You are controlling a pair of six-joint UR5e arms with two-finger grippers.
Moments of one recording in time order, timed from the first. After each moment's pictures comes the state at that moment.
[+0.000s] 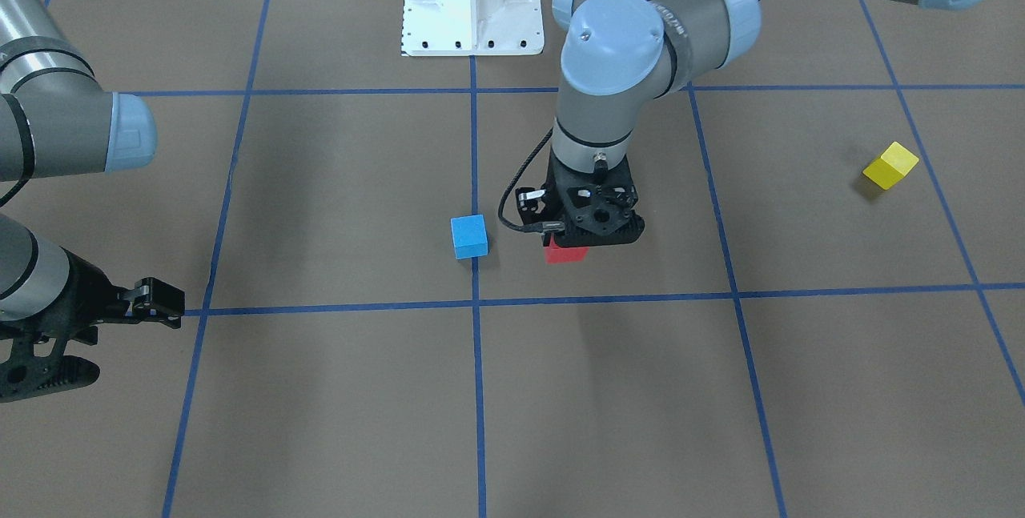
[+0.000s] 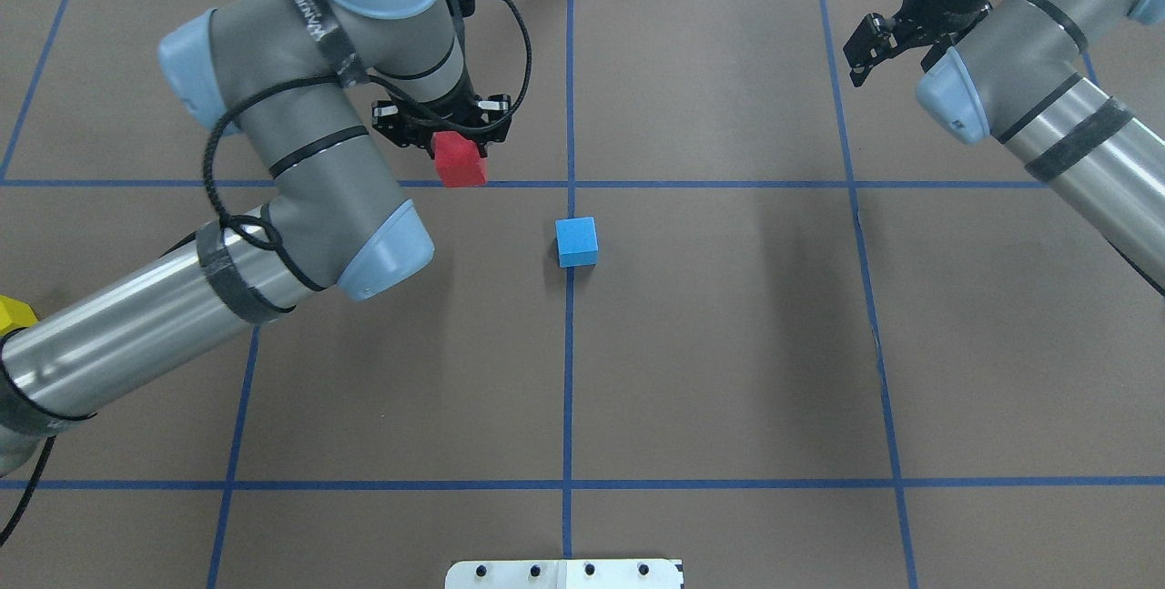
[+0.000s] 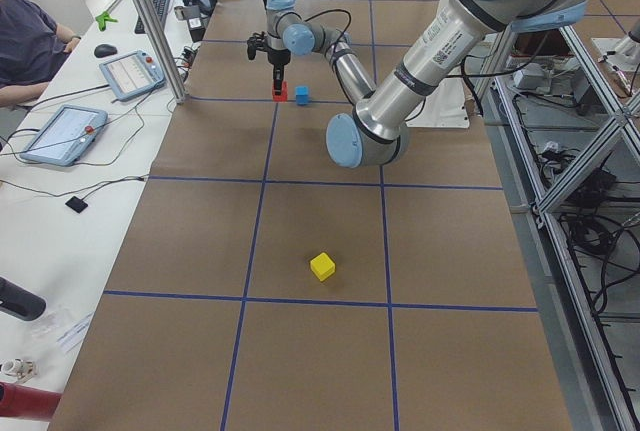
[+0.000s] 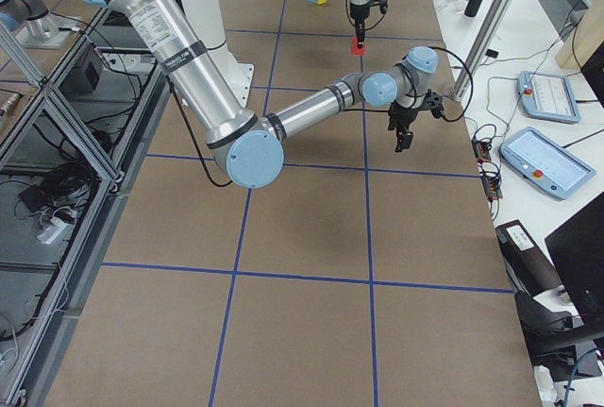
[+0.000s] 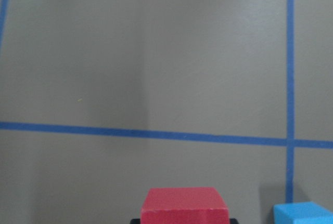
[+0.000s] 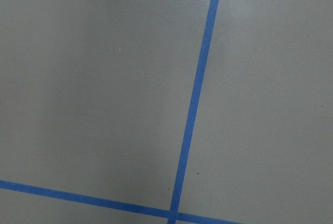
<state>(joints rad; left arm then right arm) -0.74 -2.48 -1.47 -1.50 -1.96 -1.10 1.09 -0.97 1.41 -1.60 2.23 0.45</state>
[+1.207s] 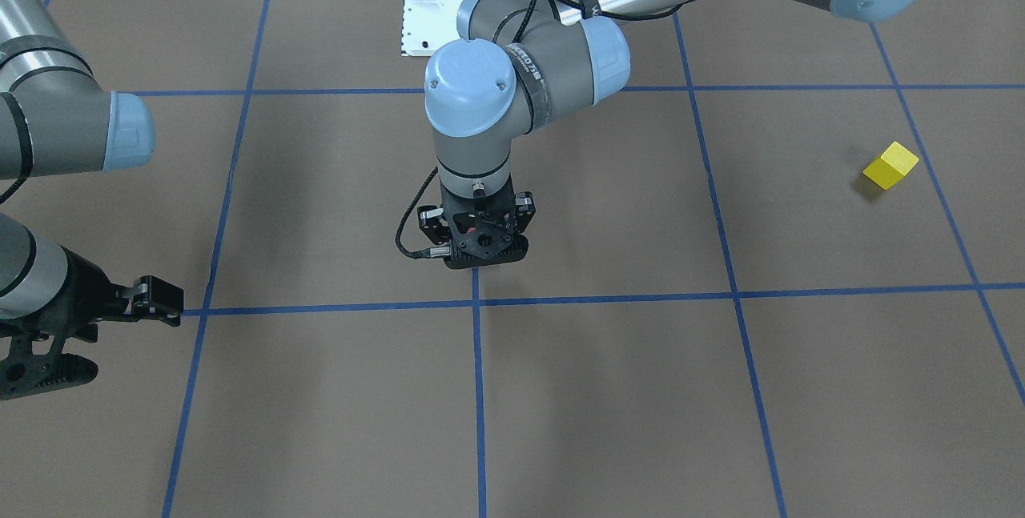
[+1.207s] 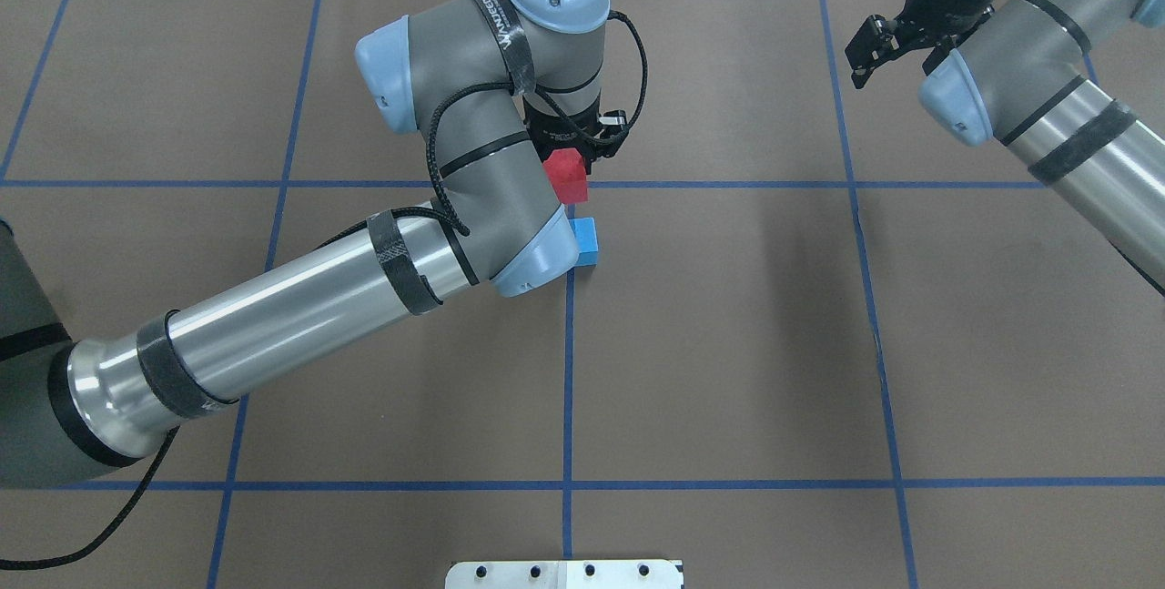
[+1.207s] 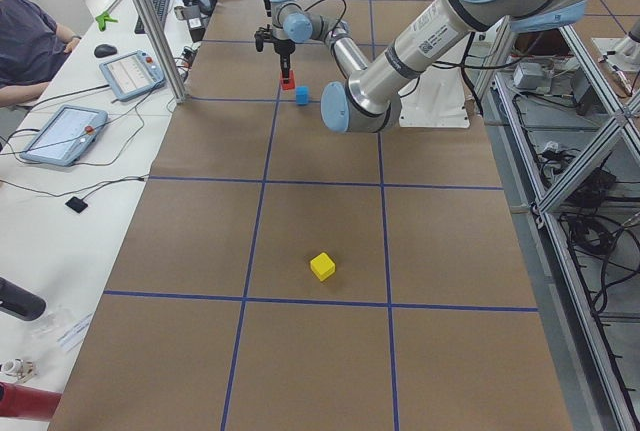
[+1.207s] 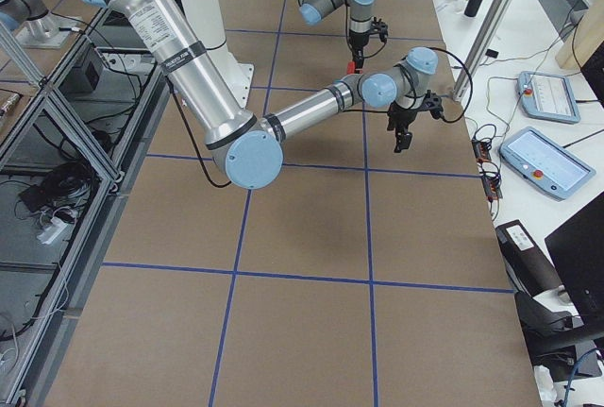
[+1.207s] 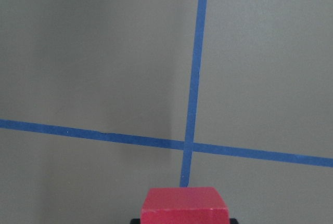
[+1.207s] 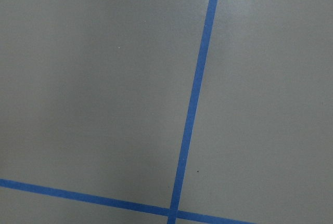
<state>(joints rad) -0.64 -2.64 -1.24 -1.54 -1.96 -1.21 1.09 -0.98 1.42 -1.60 2.24 0.45</state>
